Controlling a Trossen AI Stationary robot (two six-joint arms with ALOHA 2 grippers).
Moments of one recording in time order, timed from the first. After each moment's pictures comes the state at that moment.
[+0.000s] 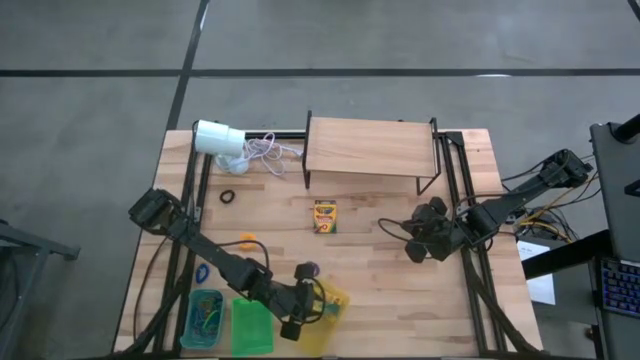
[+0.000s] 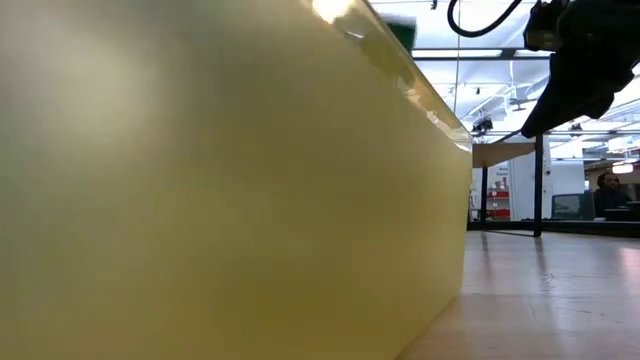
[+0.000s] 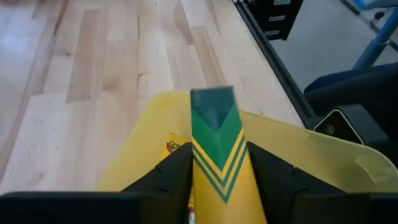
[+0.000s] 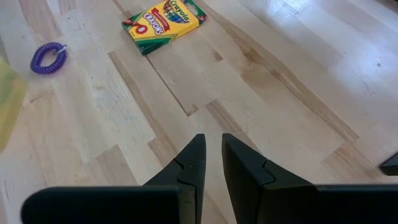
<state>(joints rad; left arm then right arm) -0.58 1.84 1.07 0.13 -0.26 -0.24 0.51 0.96 0.62 -0.72 0.63 0.99</state>
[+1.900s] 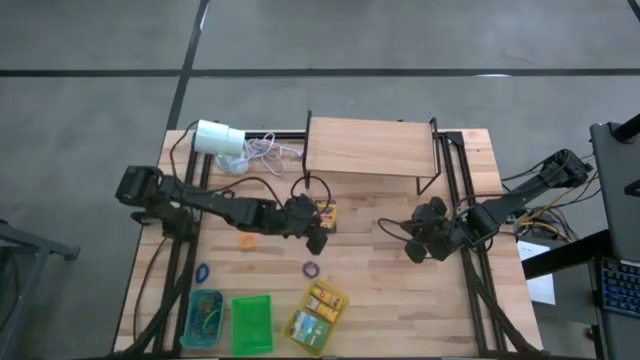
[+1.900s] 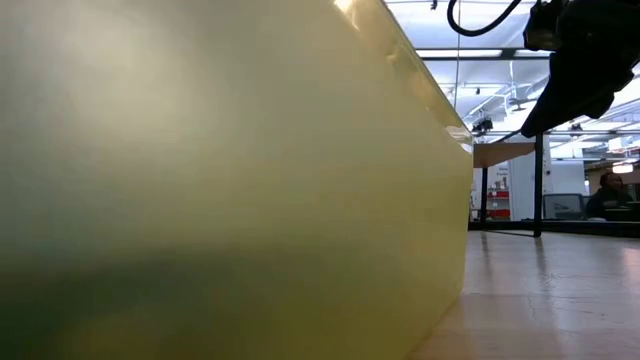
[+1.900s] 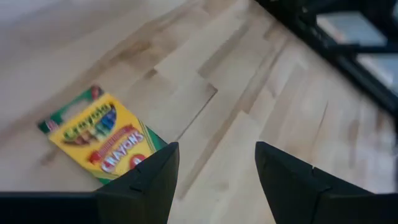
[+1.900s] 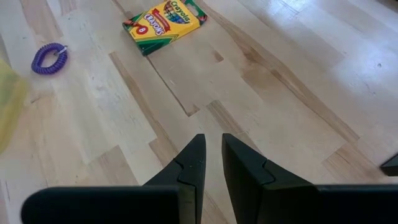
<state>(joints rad) -0.14 1.62 1.00 -0.09 -0.27 -0.76 0.51 0.96 0.62 -0.72 0.63 0.99</state>
